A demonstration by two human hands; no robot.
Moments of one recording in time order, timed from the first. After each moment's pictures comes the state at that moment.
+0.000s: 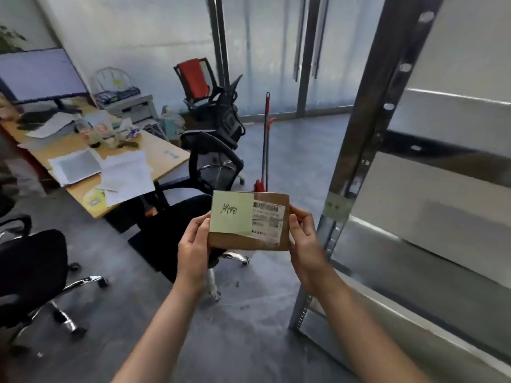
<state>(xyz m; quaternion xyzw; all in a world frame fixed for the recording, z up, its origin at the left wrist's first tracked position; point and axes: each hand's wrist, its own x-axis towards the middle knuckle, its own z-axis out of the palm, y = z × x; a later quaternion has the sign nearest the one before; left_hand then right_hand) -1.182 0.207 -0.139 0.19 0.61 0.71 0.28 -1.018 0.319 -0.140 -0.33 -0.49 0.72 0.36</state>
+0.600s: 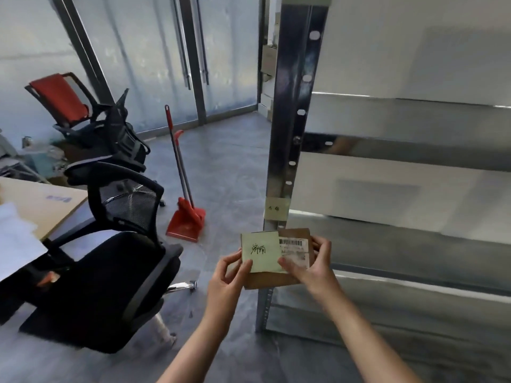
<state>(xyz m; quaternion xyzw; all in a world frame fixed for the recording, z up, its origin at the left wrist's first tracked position) -1.120 0.260 -0.183 0.36 0.56 0.54 0.52 -0.936 0.302 -0.158 -0.54 -0.50 0.52 0.43</state>
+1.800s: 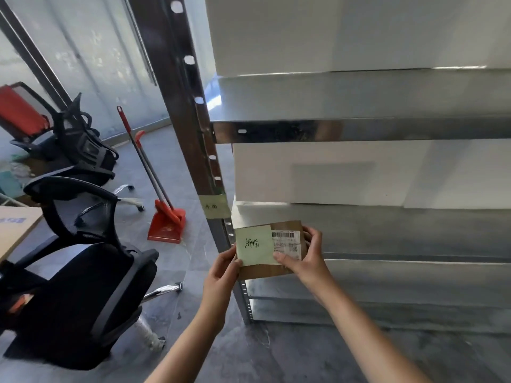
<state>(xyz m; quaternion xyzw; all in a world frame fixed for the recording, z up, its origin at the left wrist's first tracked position) -1.026 0.301 -0.226 0.36 0.57 0.50 0.54 -0.826 0.331 -0.210 -0.54 -0.45 0.53 0.48</state>
